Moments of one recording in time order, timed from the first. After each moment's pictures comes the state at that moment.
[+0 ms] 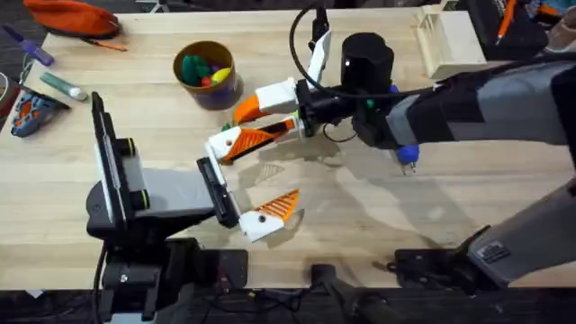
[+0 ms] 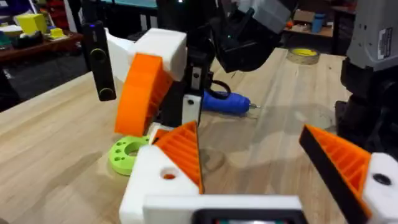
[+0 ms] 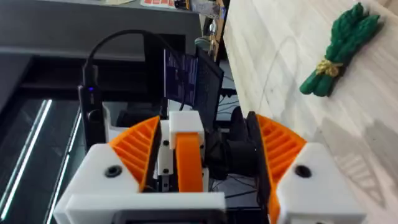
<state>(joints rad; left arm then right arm) 0.04 0.01 0.01 -0.13 1.16 0.10 0.58 1.83 0.79 0.82 -1.15 1.24</state>
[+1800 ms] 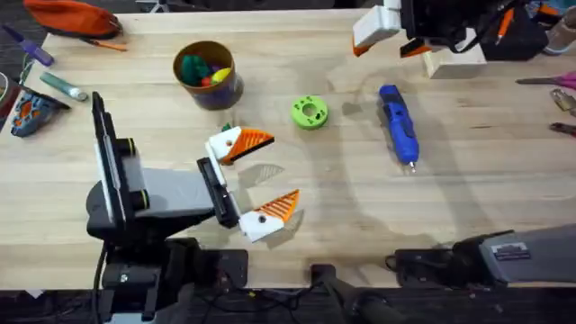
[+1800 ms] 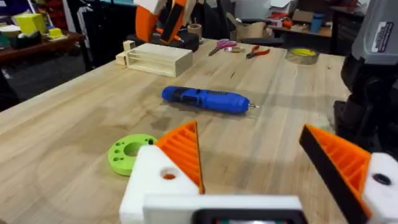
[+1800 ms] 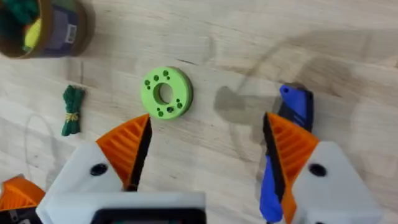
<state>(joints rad) 0.04 0.01 0.01 -0.13 1.16 0.10 0.19 1.61 1.52 -1.02 -0.27 0.12</state>
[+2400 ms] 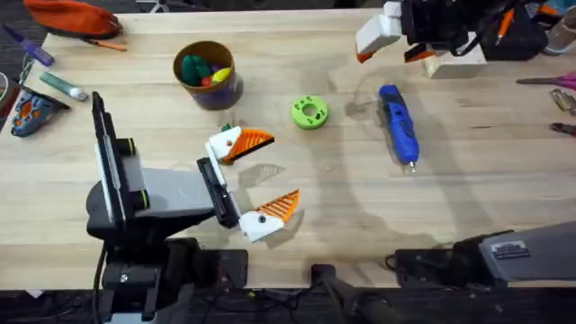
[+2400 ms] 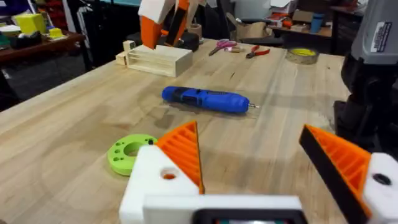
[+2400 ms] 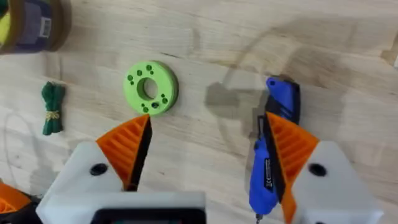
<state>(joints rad) 0.04 0.01 0.01 -0.13 1.16 0.10 0.19 1.63 1.52 -1.05 -0.23 0.10</state>
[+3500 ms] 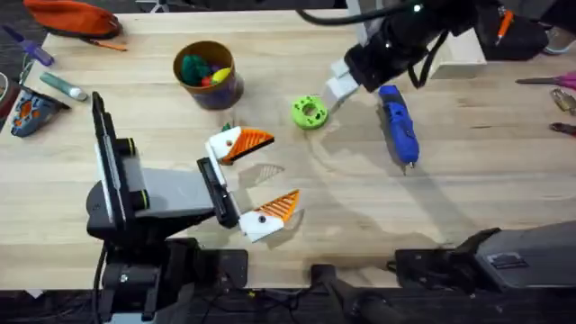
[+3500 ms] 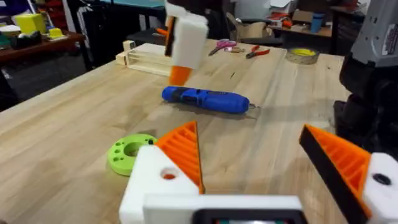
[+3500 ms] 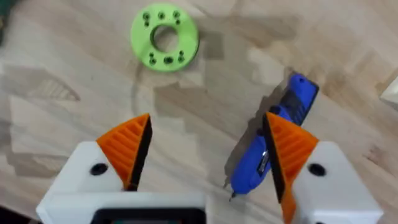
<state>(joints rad) 0.04 0.01 0.01 -0.13 1.16 0.10 0.52 1.63 1.52 -1.16 0.05 -0.05</state>
